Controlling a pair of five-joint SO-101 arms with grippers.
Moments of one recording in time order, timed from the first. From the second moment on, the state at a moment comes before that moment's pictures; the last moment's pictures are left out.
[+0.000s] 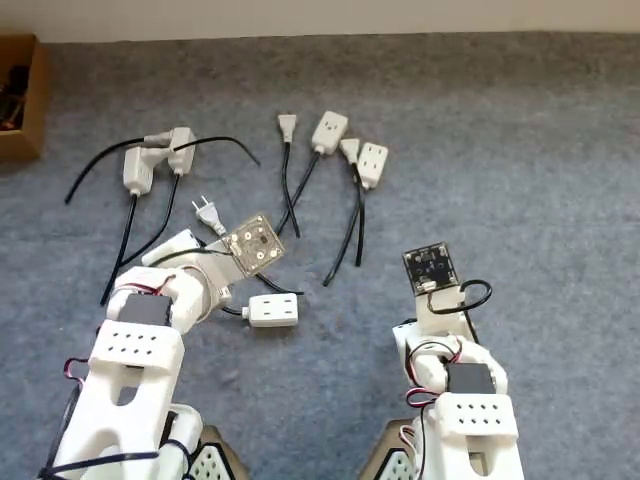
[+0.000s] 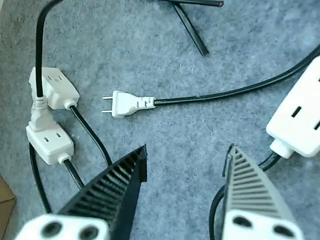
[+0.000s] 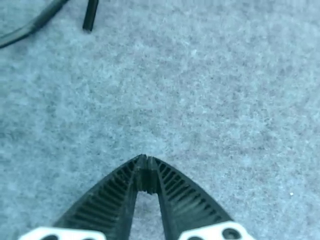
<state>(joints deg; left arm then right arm) -1.7 -47.5 69.1 37.4 -52.0 -5.4 -69.7 90.3 42.2 17.6</state>
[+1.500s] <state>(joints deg) -1.9 41.7 -20.9 73.1 12.4 -6.7 -69.7 89.8 45.1 14.7</state>
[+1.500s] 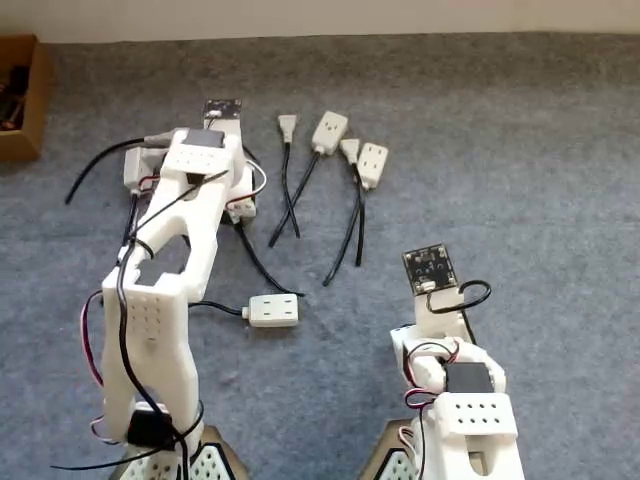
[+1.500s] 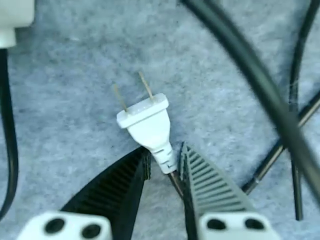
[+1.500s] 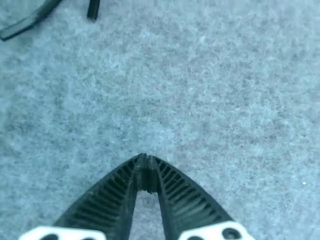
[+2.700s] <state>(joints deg) 35.4 7.6 -0.7 91.6 -42.0 22.1 -69.7 89.8 47.7 17.8</state>
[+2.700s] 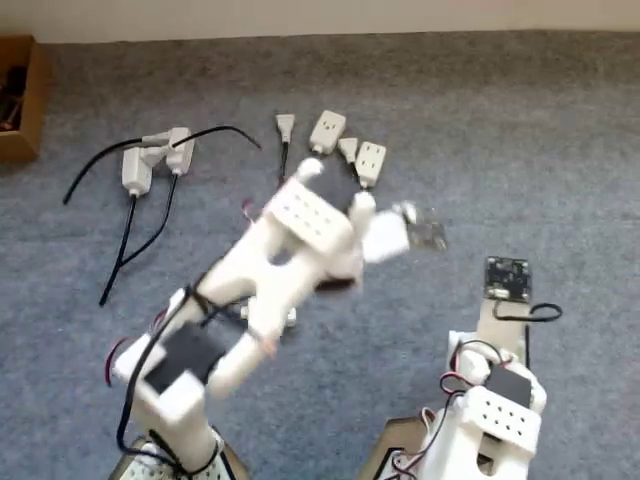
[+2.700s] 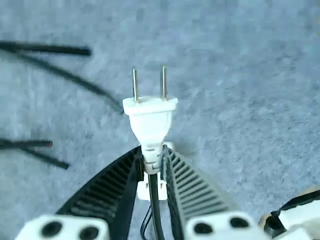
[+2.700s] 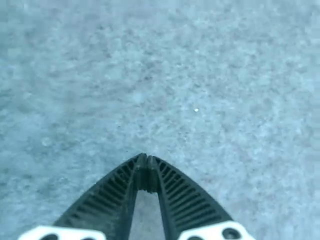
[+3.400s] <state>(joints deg) 47.3 -4.9 19.0 66.8 -34.2 44.5 -69.7 89.8 48.9 24.9</state>
